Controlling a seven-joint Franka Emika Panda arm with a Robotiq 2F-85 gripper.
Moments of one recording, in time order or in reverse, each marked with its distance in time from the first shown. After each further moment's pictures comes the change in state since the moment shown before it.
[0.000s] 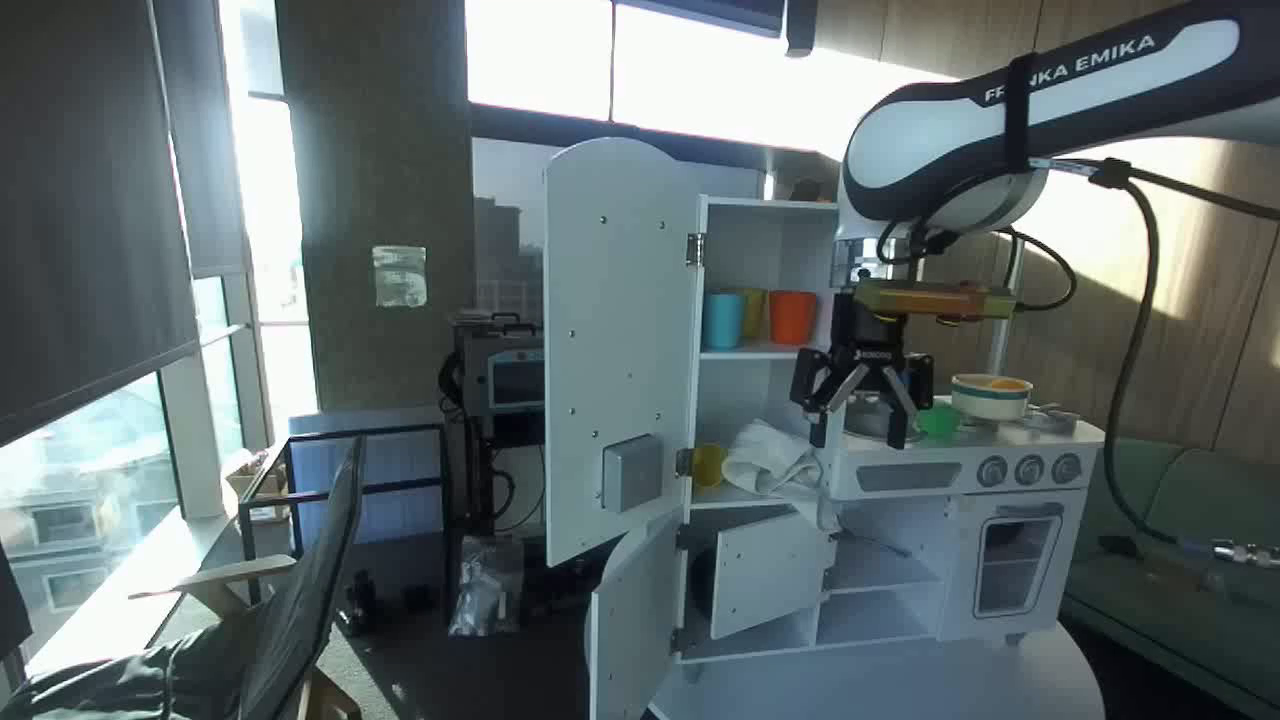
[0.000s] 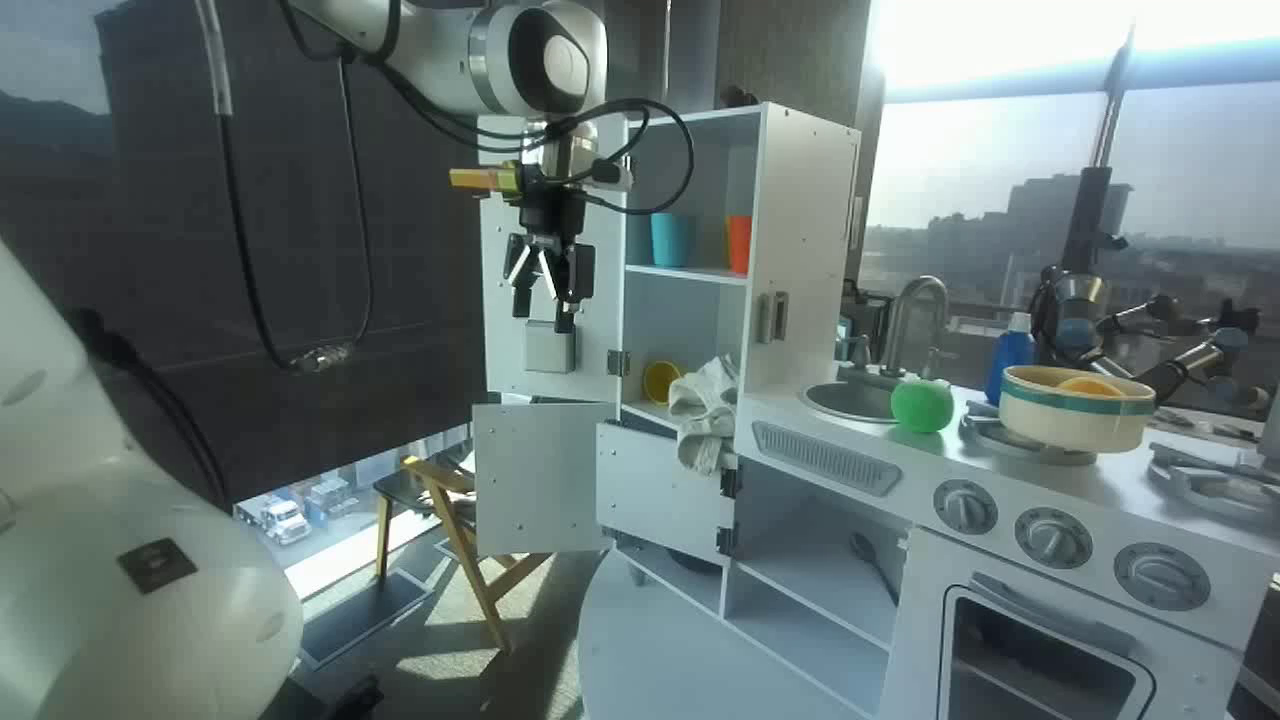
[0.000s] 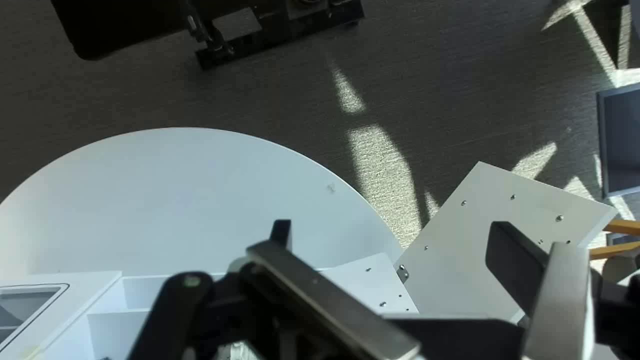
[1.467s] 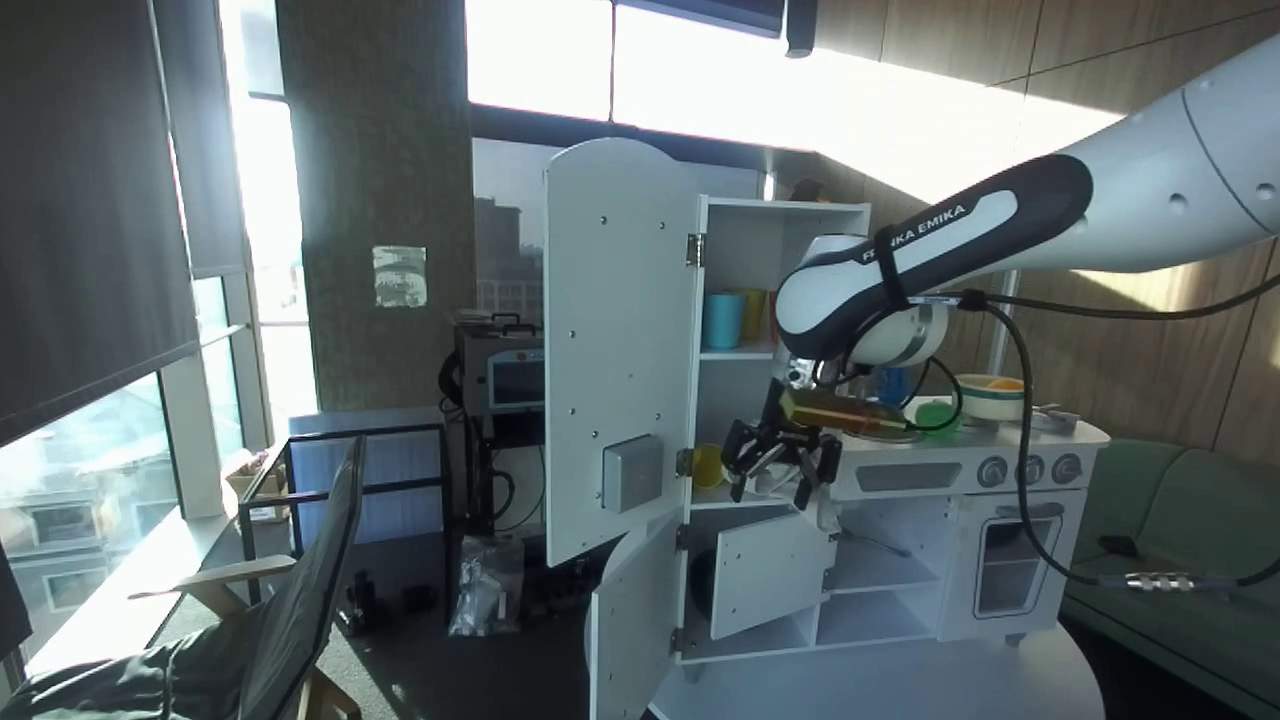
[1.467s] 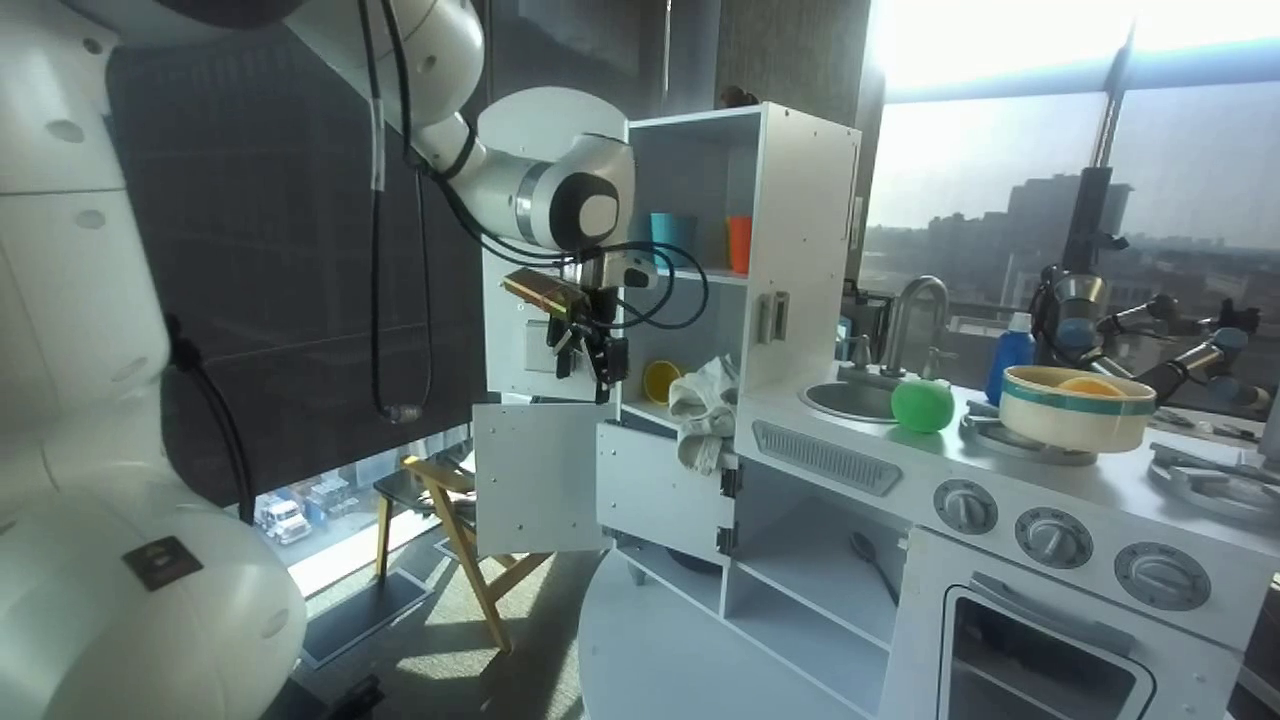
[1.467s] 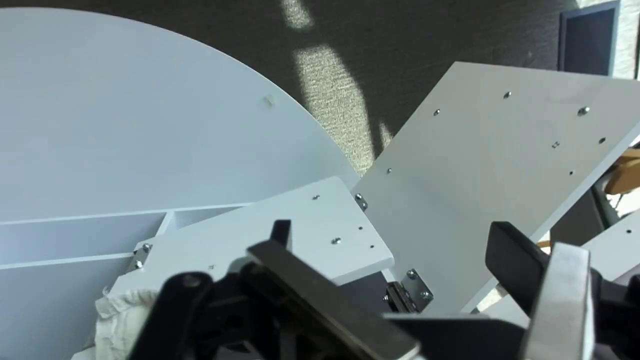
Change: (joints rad) arm 0.017 0.267 -0.013 -0.082 0.079 0.536 -0.080
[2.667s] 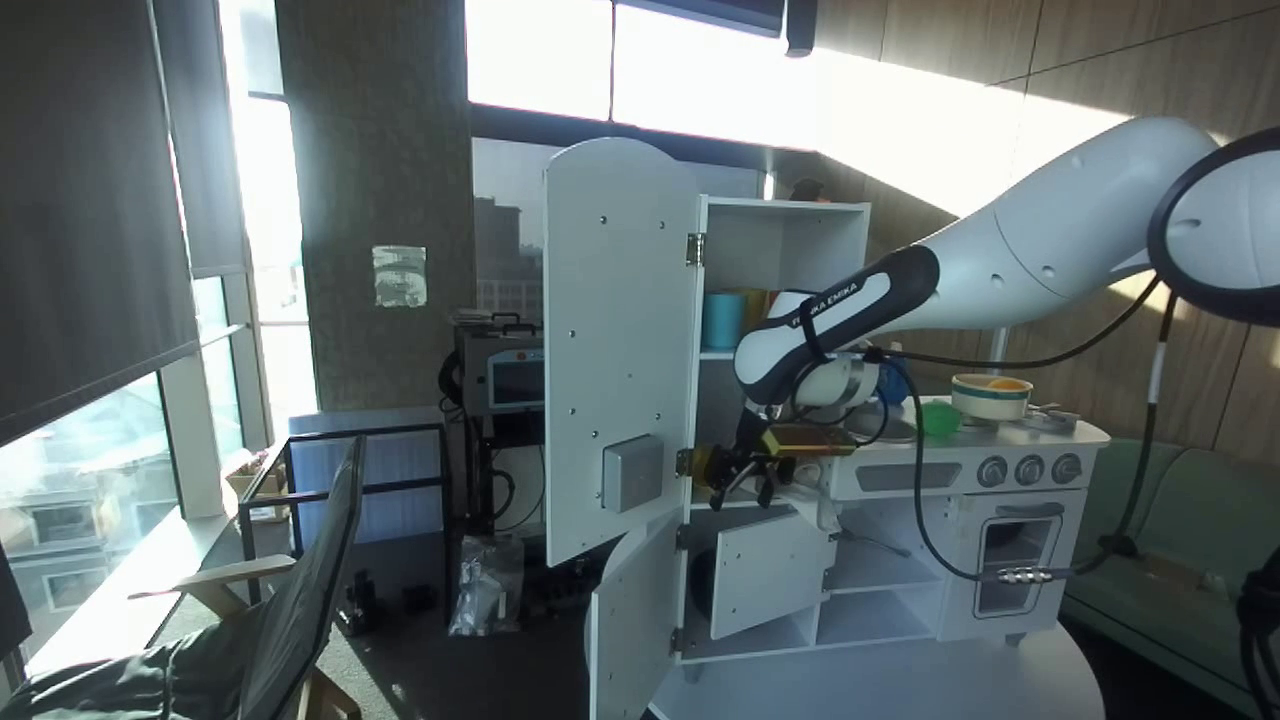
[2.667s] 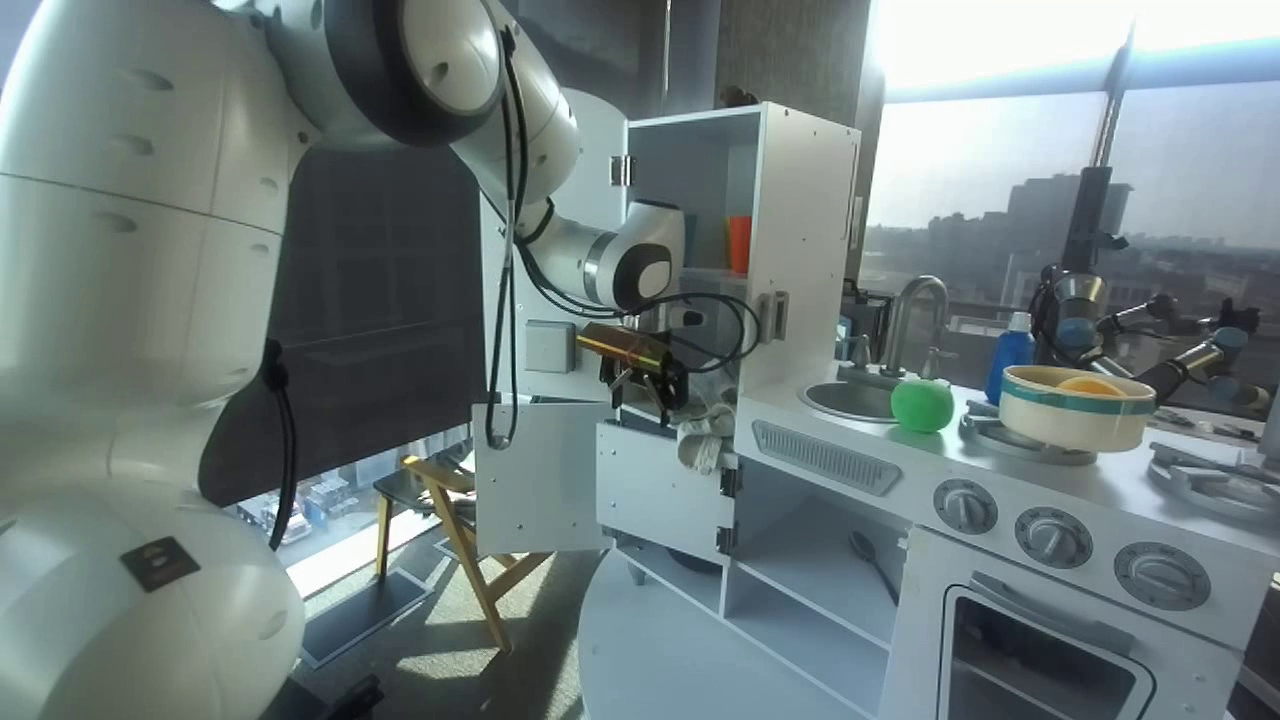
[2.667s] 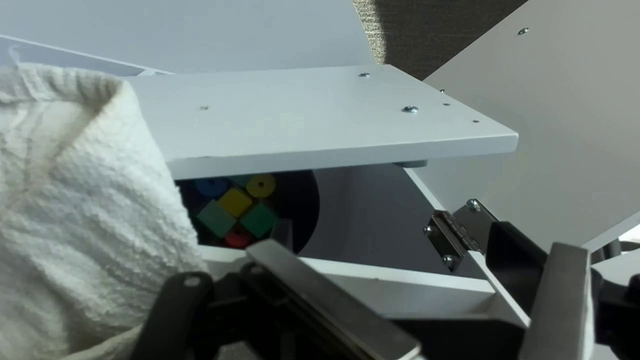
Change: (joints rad) arm -0.010 0.341 -0.052 0.245 -0.020 0.156 -0.329
